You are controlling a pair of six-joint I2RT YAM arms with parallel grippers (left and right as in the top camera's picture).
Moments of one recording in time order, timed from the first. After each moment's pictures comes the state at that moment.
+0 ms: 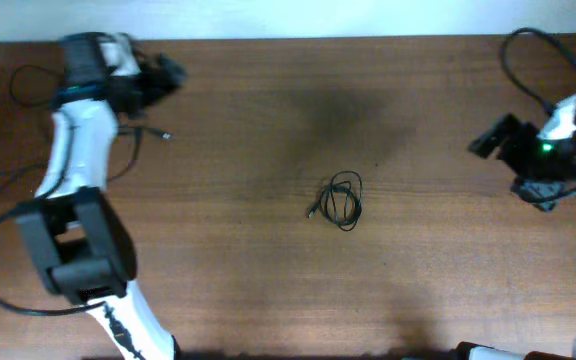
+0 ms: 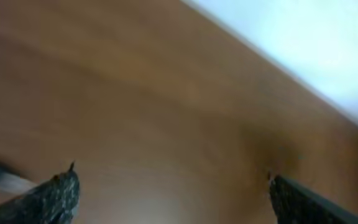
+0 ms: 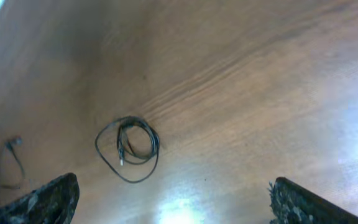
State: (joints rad) left arm 0.16 2.03 1.69 -0.57 0.48 -0.36; right arm -0.23 1.47 1.59 -1.35 -0.30 0.44
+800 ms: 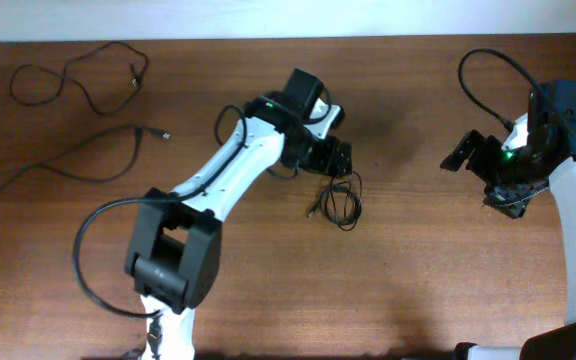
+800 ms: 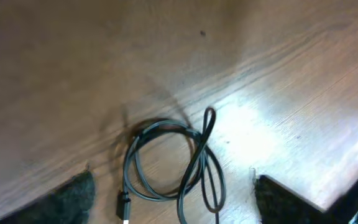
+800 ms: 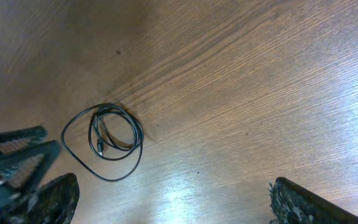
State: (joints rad) left arm -0.51 2.07 1.69 -0.85 0.42 -0.17; right arm -0.17 1.53 1.44 -1.28 -0.30 0.47
